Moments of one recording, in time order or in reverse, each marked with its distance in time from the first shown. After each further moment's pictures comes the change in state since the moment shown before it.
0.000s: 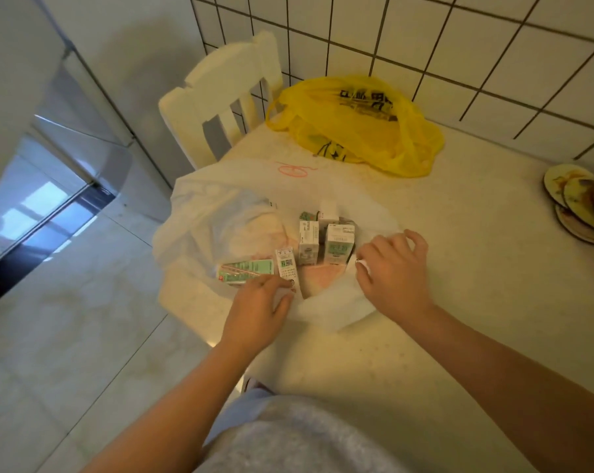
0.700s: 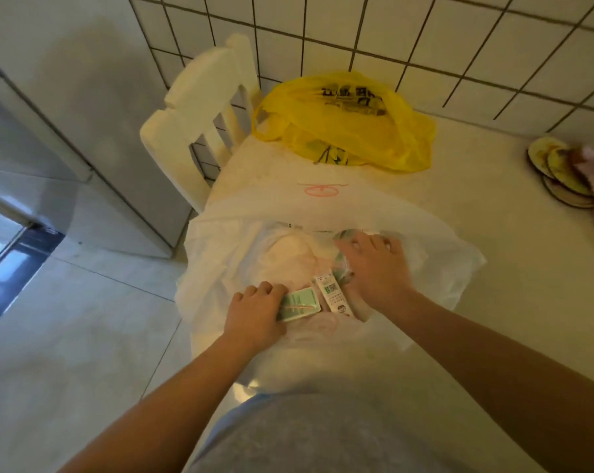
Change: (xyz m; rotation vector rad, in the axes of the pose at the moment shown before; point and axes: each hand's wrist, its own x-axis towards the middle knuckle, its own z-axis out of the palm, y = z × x) left_hand 0.089 -0.123 -0.044 0.458 -0.486 0.133; right_hand 0.089 -0.095 0.042 -0.142 -0.462 0.205
